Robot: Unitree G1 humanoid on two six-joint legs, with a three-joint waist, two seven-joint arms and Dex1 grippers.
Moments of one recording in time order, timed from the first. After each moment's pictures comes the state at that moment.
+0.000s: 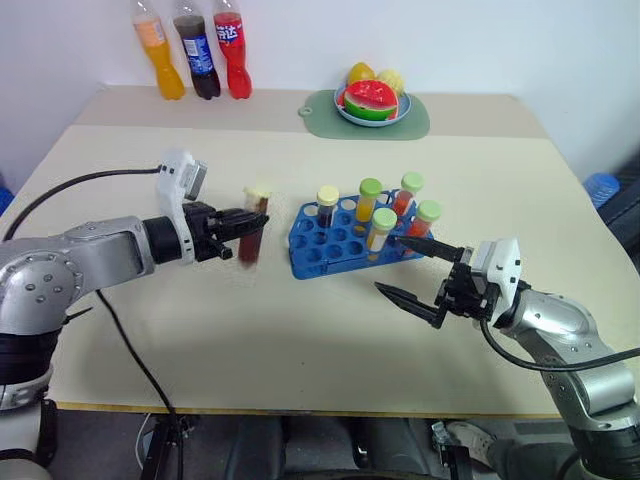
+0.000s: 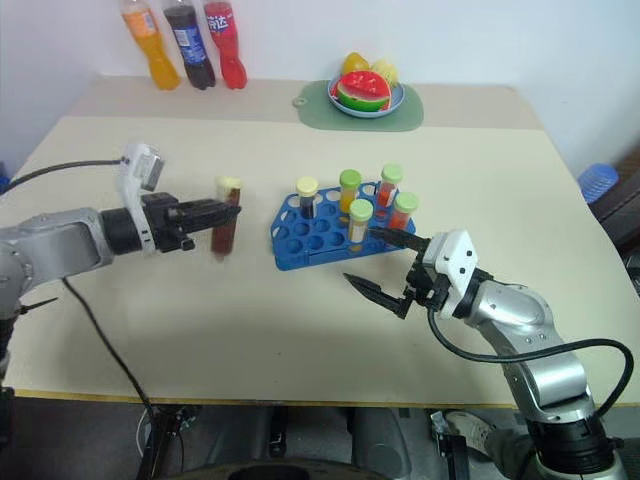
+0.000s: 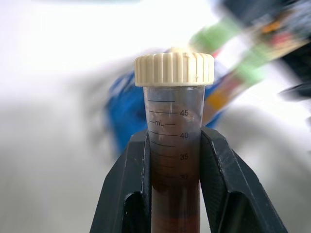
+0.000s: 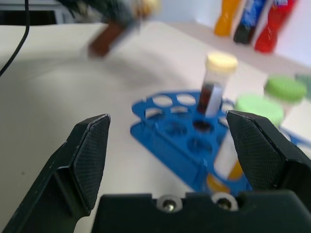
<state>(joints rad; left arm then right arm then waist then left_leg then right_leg) -0.45 0.93 0.05 -0.31 -1.21 0.83 -0.43 0.01 -0.63 -0.07 -0.47 0.48 0.26 0.78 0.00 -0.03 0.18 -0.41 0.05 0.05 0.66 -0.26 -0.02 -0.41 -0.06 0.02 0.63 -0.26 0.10</state>
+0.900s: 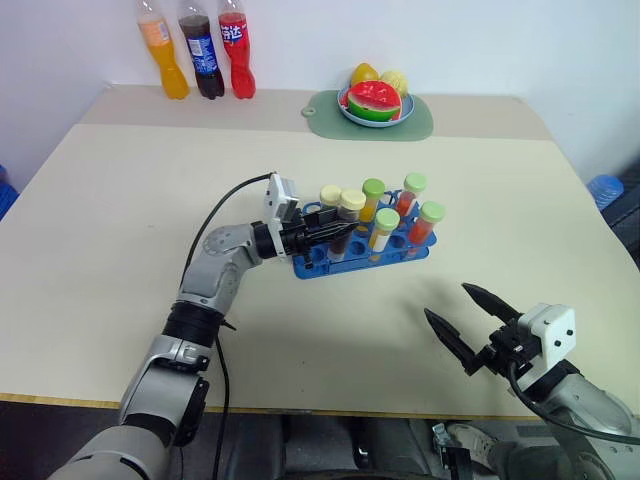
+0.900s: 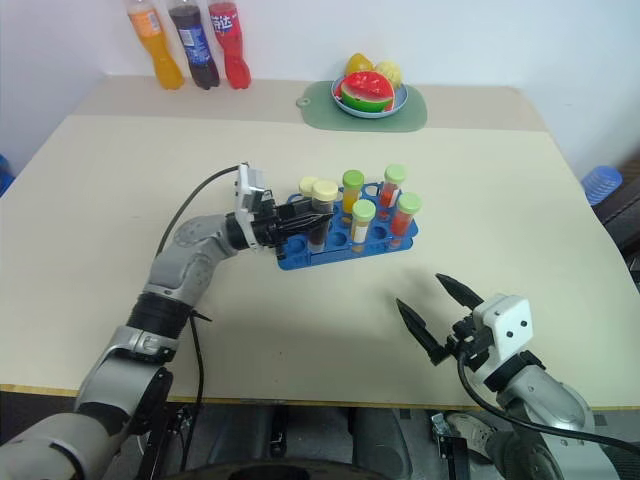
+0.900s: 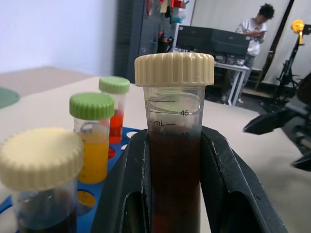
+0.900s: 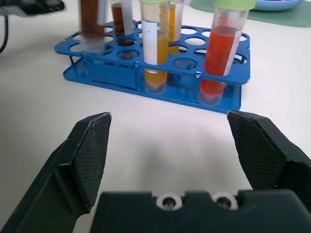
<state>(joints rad) -0.67 0.25 -0.15 0.37 -0.47 0.12 -1.08 0.47 -0.48 -0.25 -0.64 0.44 0.24 0.55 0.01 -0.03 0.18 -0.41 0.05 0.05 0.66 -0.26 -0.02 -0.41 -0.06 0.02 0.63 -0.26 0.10</state>
